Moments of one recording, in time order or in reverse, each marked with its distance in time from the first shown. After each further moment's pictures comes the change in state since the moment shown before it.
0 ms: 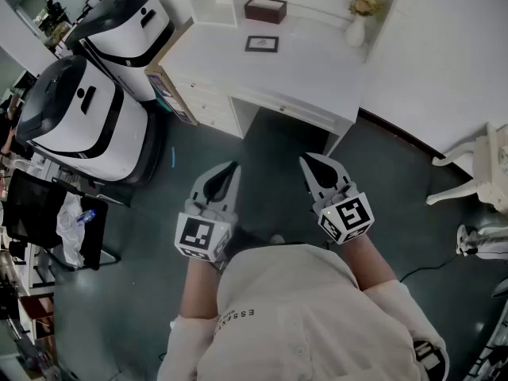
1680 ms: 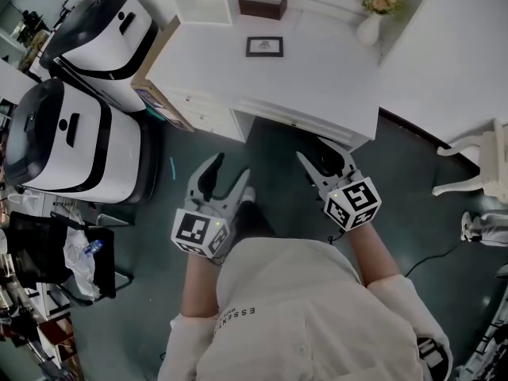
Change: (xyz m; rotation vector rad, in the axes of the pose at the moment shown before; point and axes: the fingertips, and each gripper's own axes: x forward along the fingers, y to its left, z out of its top) left arm 0.108 0.141 -0.036 -0.134 0.039 -0.105; right arm 0.159 -0.081 -0.032 0.147 0.132 -0.086
